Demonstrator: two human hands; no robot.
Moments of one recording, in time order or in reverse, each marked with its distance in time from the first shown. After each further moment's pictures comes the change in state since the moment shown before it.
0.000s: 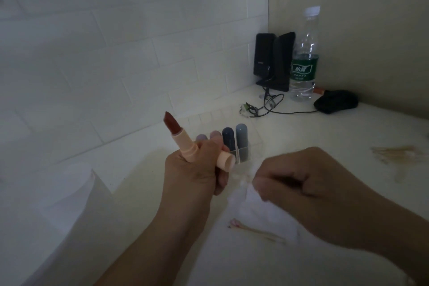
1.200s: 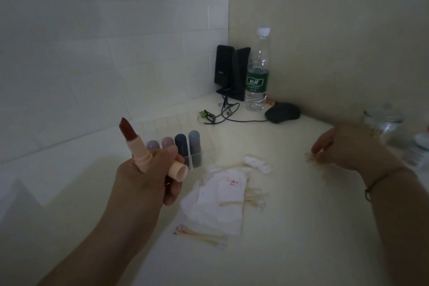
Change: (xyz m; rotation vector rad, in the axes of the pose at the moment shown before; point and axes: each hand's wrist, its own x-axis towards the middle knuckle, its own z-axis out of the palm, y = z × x) left_hand -0.001 -0.005 0.003 0.024 -0.033 -0.020; right_hand -0.036 0.141 -0.116 -0.606 0.089 0.894
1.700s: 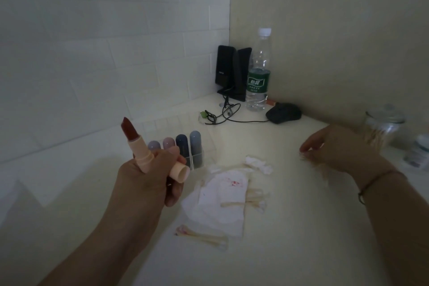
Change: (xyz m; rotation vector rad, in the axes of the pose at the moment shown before) left_hand -0.001 0.002 0.000 -0.034 -0.025 -0.005; right_hand 0.002 -0.013 0.011 0.166 0.018 -0.082
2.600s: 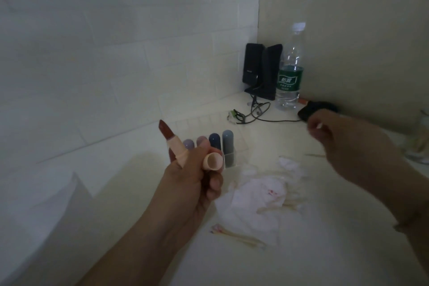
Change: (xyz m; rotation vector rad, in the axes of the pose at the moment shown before) left_hand 0.005 0.003 0.001 -0.301 -0.078 -0.251; right_hand -0.029 -0.066 0.013 -0.144 0.267 -0.272
